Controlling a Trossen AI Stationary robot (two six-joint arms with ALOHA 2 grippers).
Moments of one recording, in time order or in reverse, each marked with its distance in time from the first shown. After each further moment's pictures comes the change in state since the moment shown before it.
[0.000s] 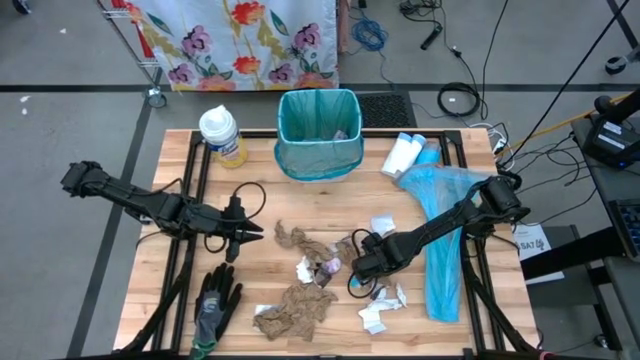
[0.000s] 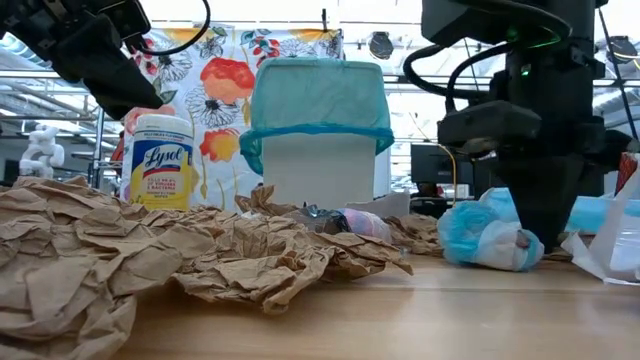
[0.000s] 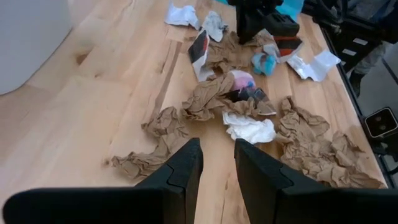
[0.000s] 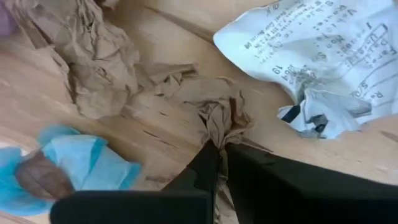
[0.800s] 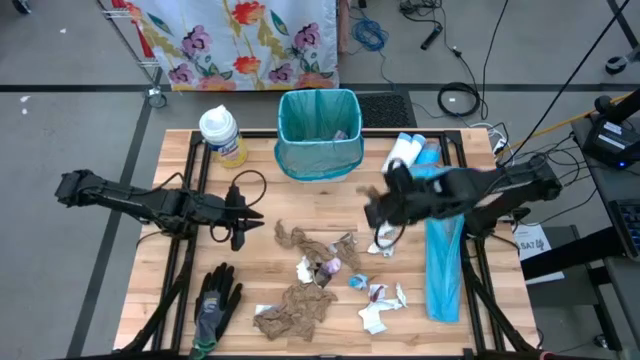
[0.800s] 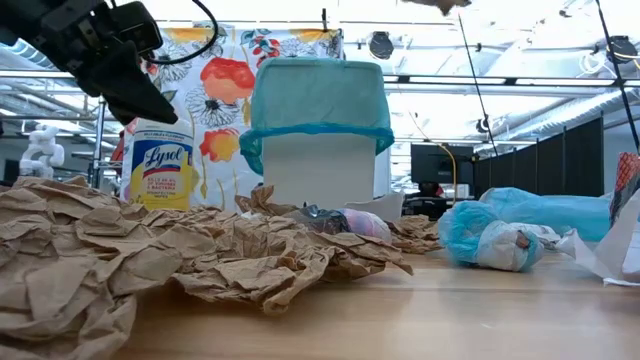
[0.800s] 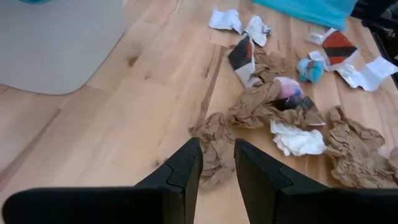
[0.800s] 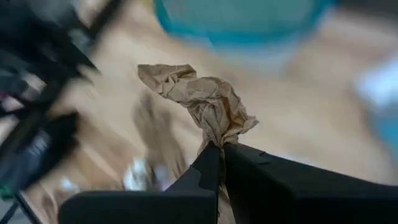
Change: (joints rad) left arm 0.163 -0.016 0.000 -0.040 0.015 0.069; right arm -0.133 -0.374 0.561 -0.455 0.497 -0.303
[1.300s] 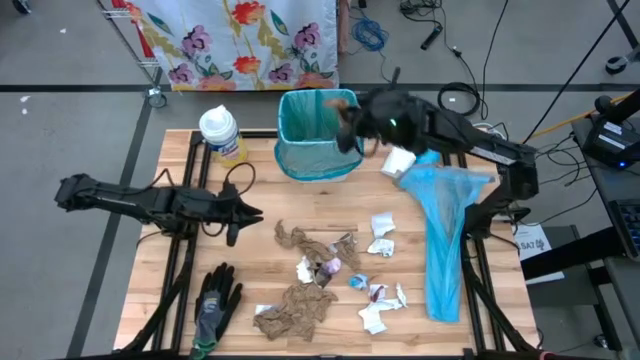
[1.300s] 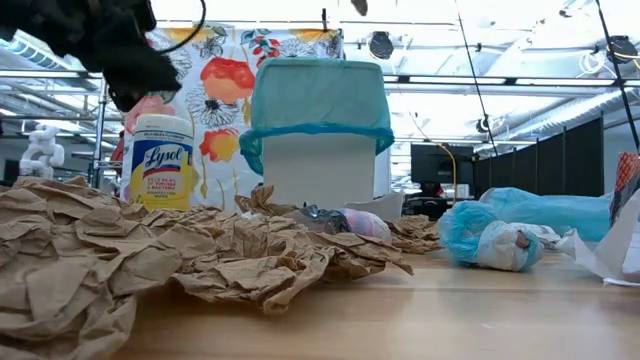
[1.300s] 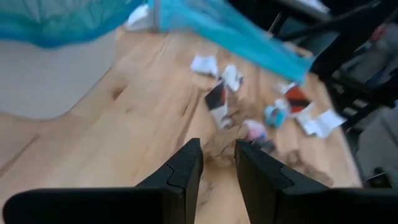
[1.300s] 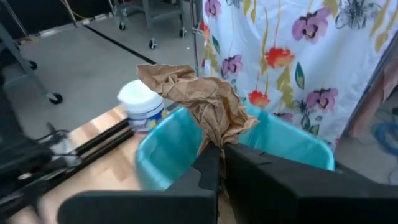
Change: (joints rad) left arm 0.021 -0.116 0.001 0.061 0.041 -0.080; right arm -0.452 0.168 0.288 0.462 -0.040 -0.866
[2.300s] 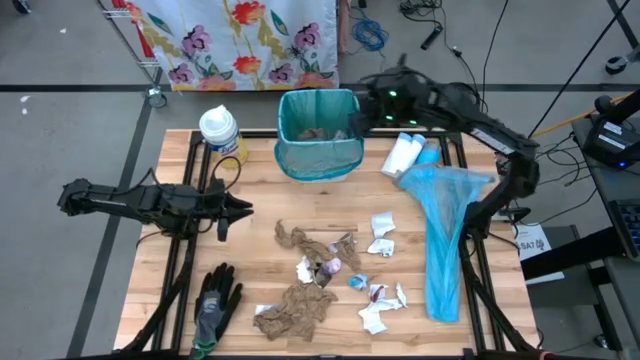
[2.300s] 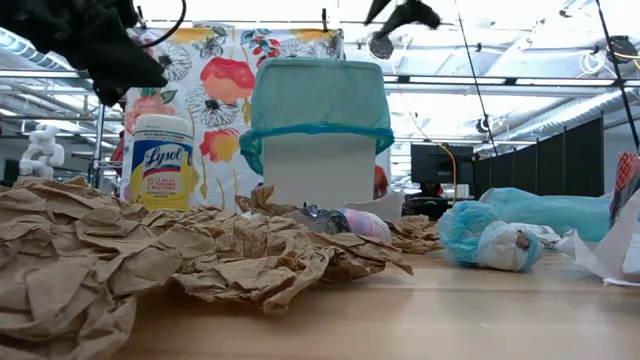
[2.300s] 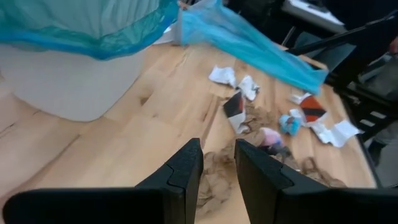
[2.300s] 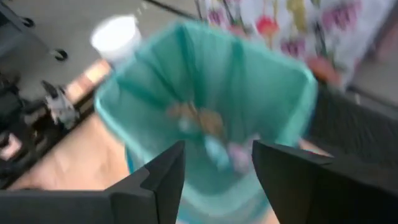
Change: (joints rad) left arm 0.000 -0.135 0.001 -0.142 -0.088 0.011; right arm -0.187 -0.042 0.000 -0.306 -0.314 0.140
